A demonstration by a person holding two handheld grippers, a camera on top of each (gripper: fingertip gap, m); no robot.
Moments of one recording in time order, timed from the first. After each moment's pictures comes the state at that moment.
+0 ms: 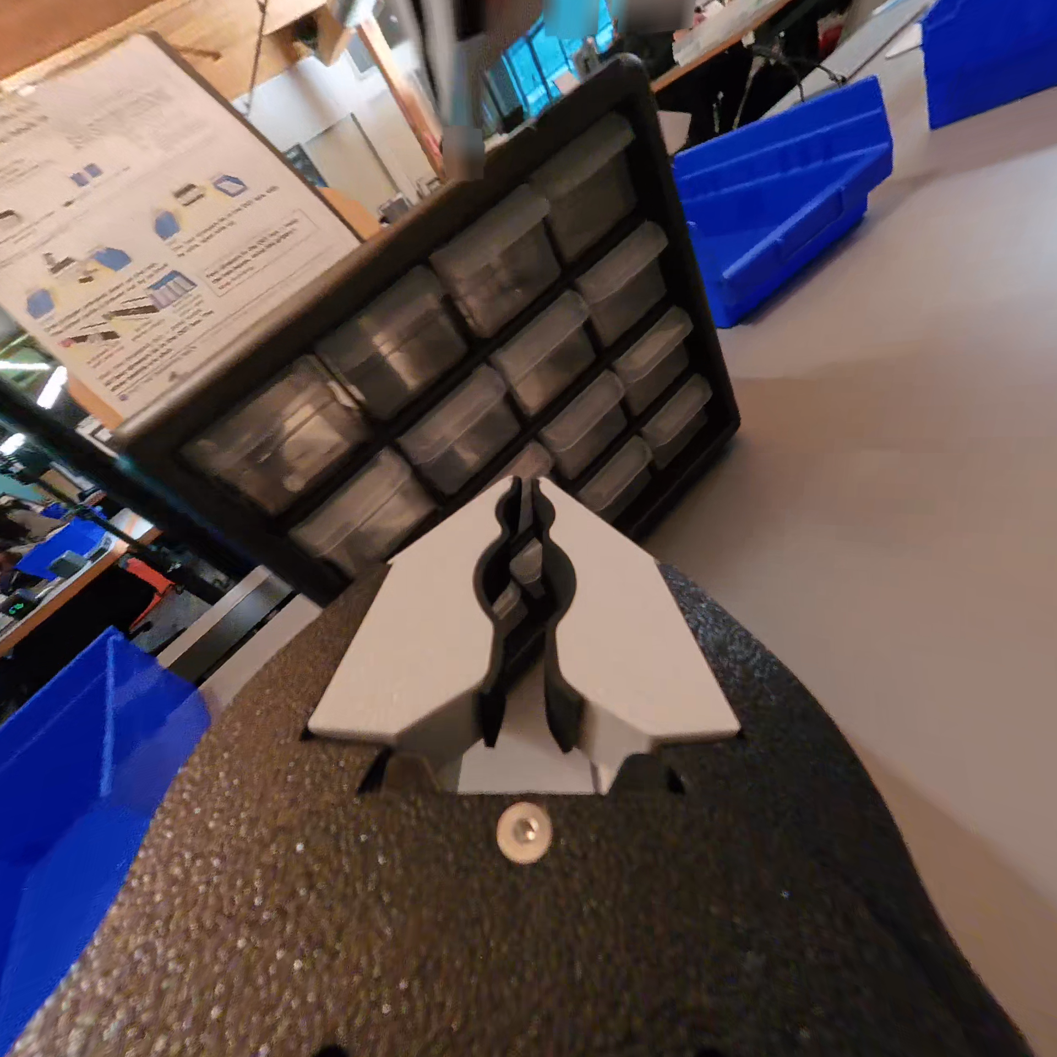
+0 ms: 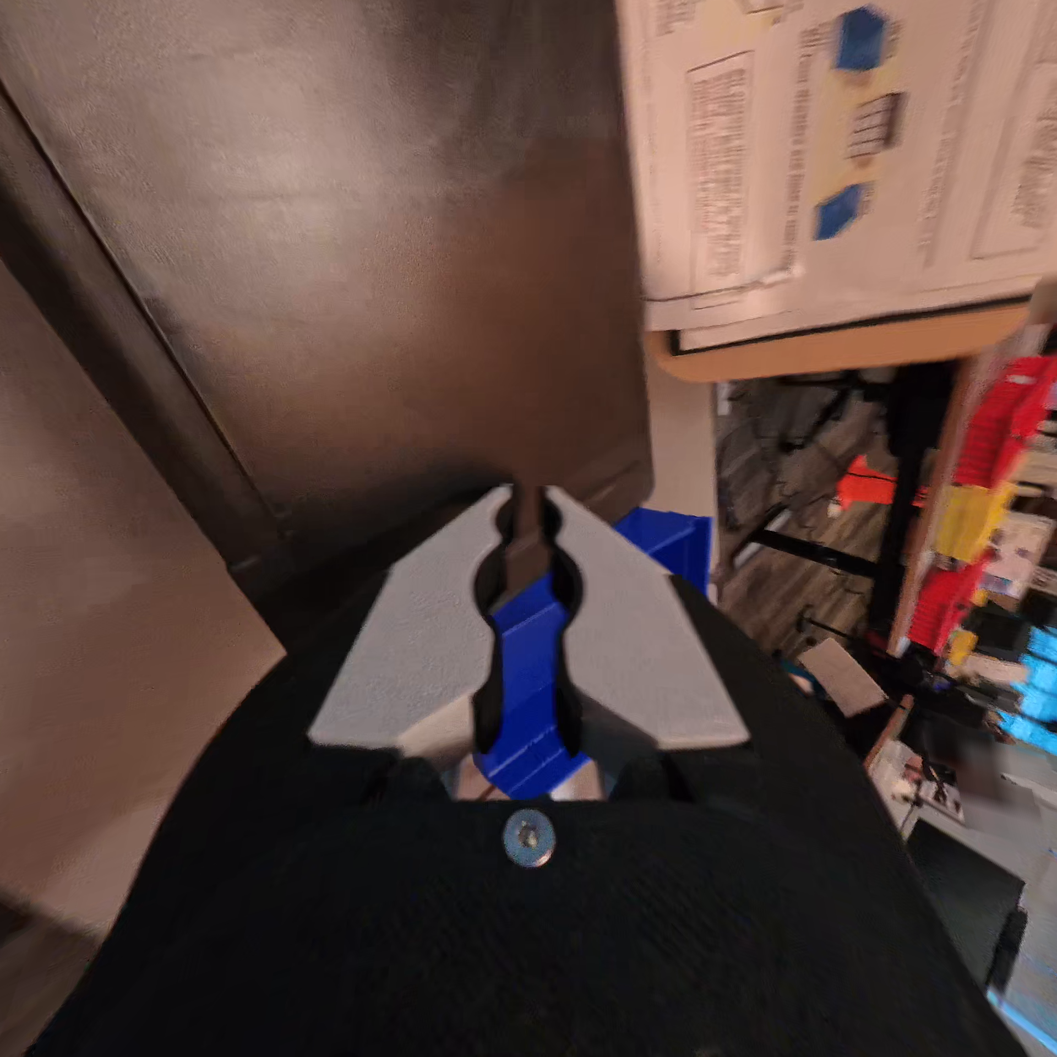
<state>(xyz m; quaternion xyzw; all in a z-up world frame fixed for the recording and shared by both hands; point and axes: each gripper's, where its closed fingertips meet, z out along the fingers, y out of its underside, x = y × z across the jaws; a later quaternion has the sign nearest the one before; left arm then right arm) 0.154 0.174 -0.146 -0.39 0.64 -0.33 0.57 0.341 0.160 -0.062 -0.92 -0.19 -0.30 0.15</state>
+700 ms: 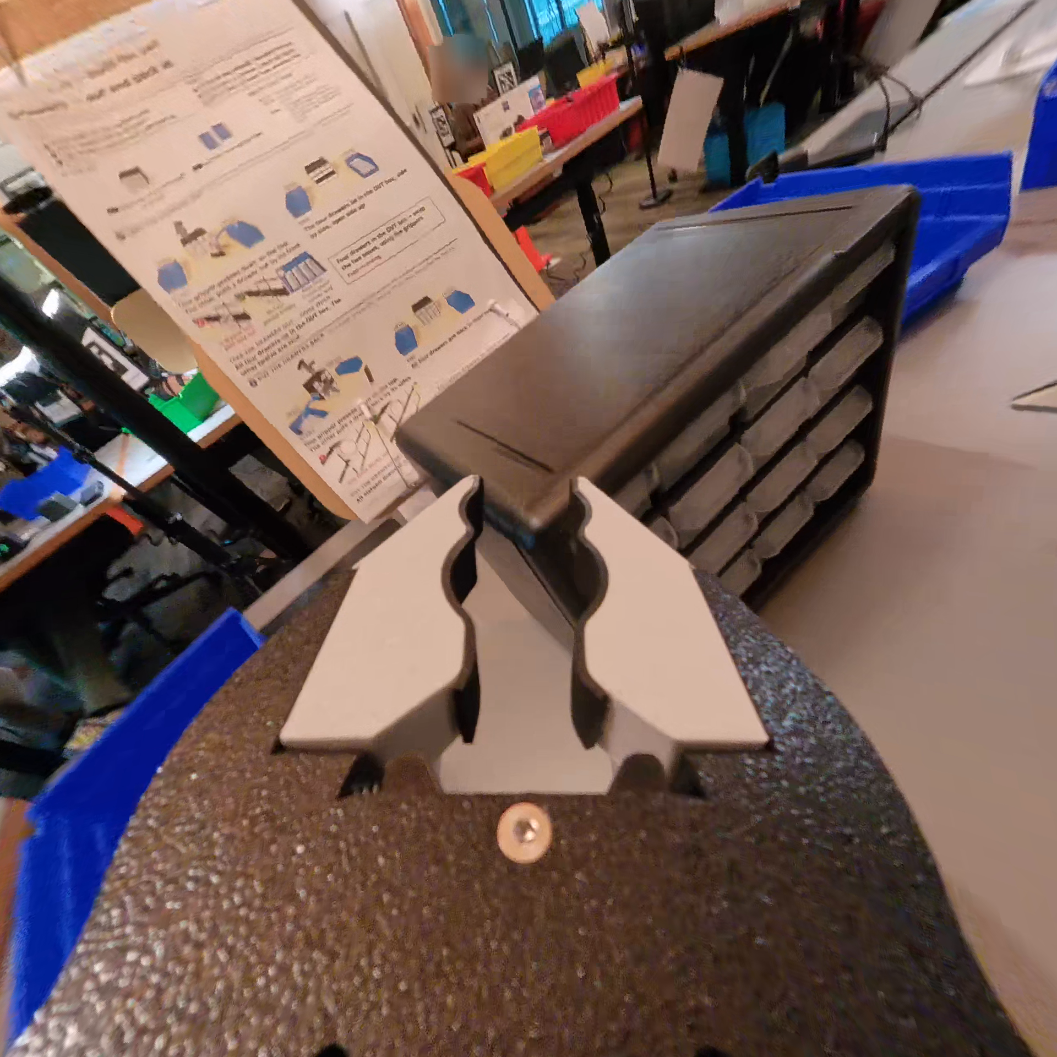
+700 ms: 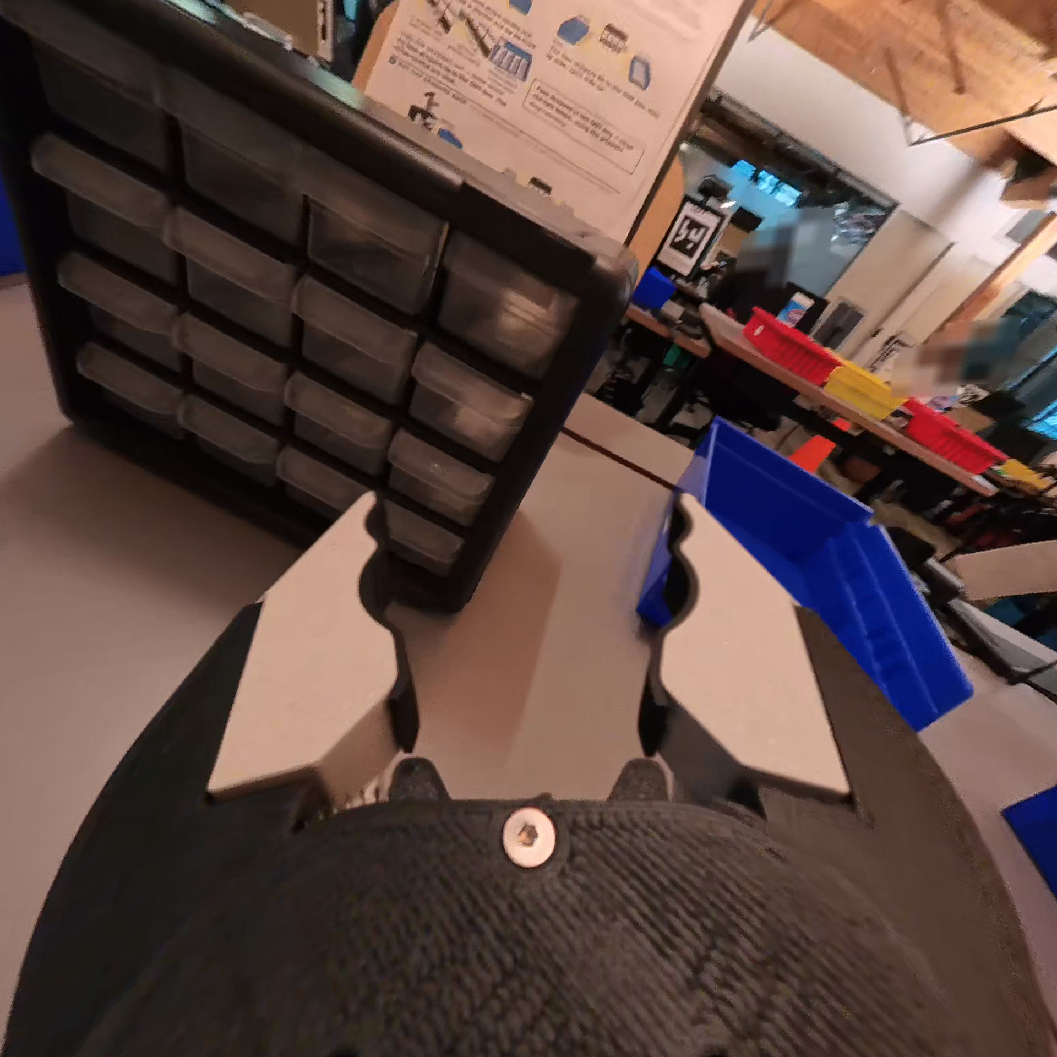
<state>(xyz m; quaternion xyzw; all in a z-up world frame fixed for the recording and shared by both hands) 0.155 0.273 -0.049 -0.44 0.64 -0.33 0.54 0.259 0.042 -0.127 -0.74 0.12 -0.36 0.56</state>
